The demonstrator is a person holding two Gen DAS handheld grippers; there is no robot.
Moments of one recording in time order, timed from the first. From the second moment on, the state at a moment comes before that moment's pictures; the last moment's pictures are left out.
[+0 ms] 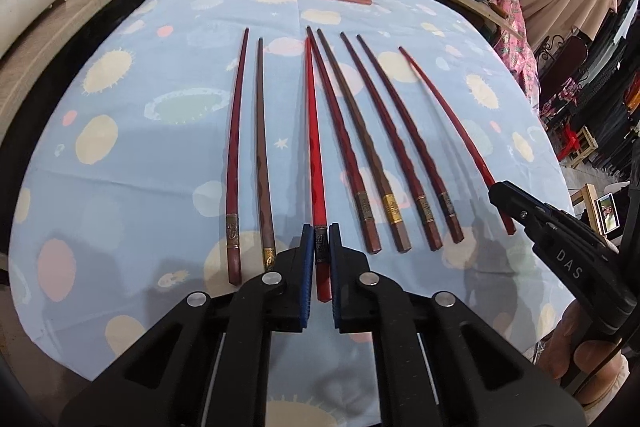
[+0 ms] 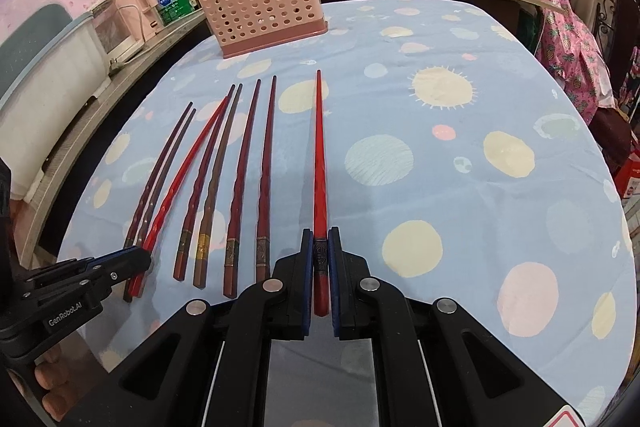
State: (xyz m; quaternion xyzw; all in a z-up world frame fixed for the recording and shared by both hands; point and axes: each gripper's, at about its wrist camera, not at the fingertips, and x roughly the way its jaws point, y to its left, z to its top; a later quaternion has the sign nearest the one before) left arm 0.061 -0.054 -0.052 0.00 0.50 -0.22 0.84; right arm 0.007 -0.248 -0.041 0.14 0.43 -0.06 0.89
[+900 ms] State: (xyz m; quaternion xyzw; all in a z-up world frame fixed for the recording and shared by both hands) left arm 0.099 -0.018 0.093 -0.03 0.38 -0.20 0.90; right arm 0.011 -0.272 0.101 0.14 0.29 -0.07 0.94
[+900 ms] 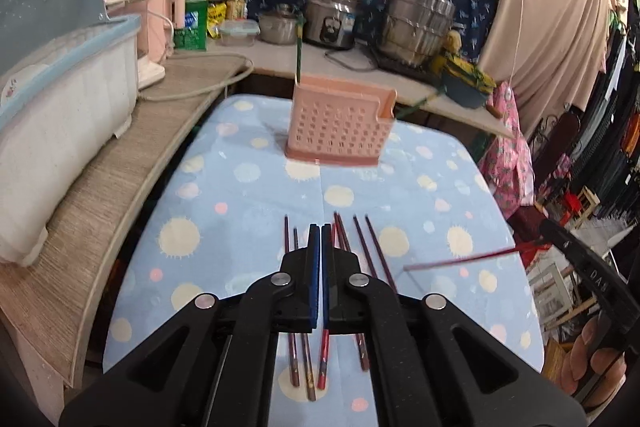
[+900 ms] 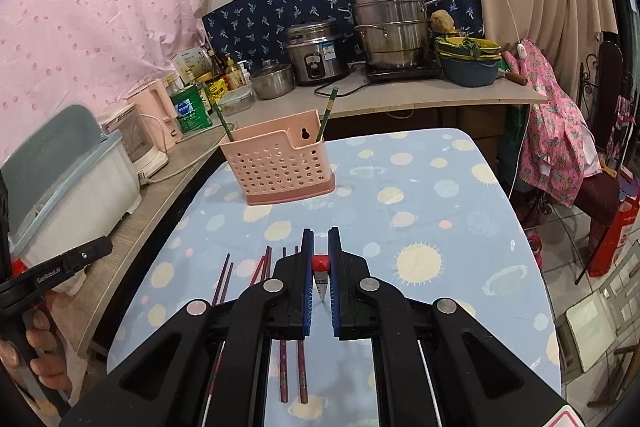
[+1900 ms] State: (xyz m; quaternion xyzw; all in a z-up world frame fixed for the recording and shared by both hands) left arm 0.074 -0.057 -0.067 0.04 0.50 -0.24 0.83; right arm -0.017 -0.264 0.052 0.17 0.34 -0.06 0.92
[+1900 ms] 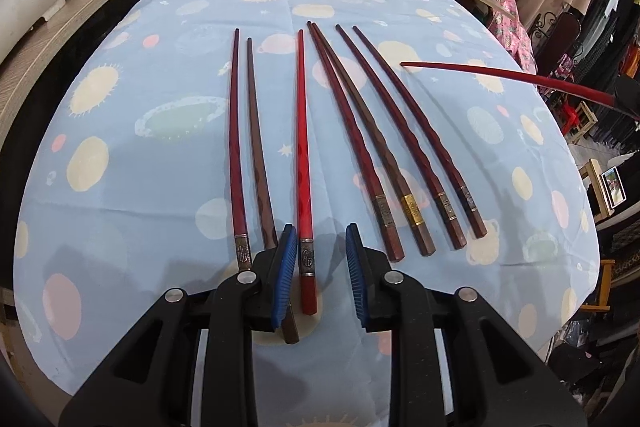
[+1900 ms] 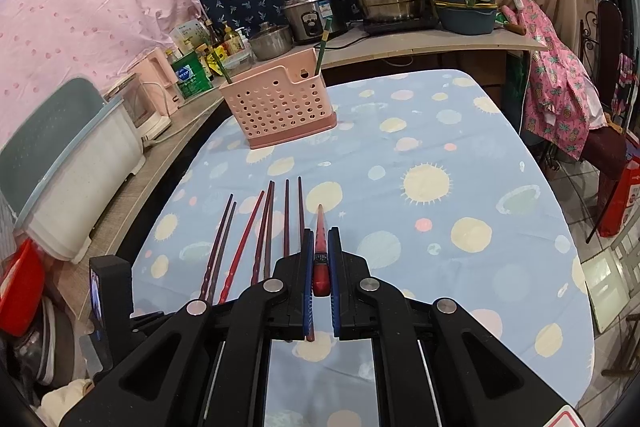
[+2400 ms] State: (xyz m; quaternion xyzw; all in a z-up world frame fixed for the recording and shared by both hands) left arm 0.068 -0.047 -0.017 0.00 0.48 -0.25 0.84; right arm -0.016 -0.269 0.075 0.16 0.31 -0.06 0.93
